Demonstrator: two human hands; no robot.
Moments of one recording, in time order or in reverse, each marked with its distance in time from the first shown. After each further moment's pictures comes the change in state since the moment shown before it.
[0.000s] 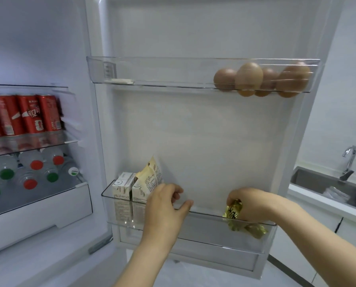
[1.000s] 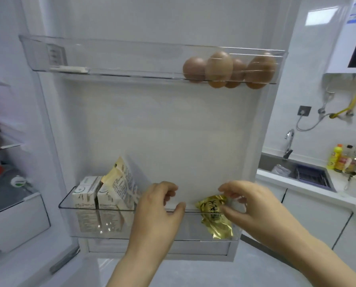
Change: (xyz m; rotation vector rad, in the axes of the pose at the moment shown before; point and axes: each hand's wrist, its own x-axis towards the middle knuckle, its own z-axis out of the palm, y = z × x) left_hand -0.010 0.028 -0.011 -0.168 -0.202 0.031; right_hand -0.101 -0.022 0.013 0.269 0.561 -0.018
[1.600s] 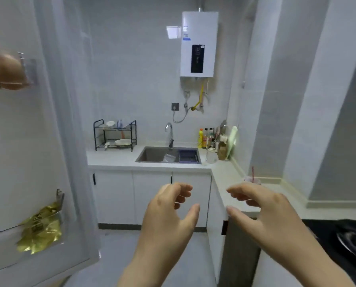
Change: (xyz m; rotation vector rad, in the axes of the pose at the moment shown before) left_hand -0.125 0.236 0.176 -0.349 -0.507 0.323; right_hand -0.257 0.129 -0.166 -0.152 0.367 0.510
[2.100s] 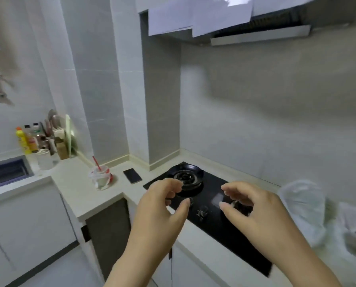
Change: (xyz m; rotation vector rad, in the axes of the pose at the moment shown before) left_hand -0.031 0.158 0.245 -0.411 -0.647 0.335; right_hand -0.186 0.138 -0.149 -0.175 0.428 0.750
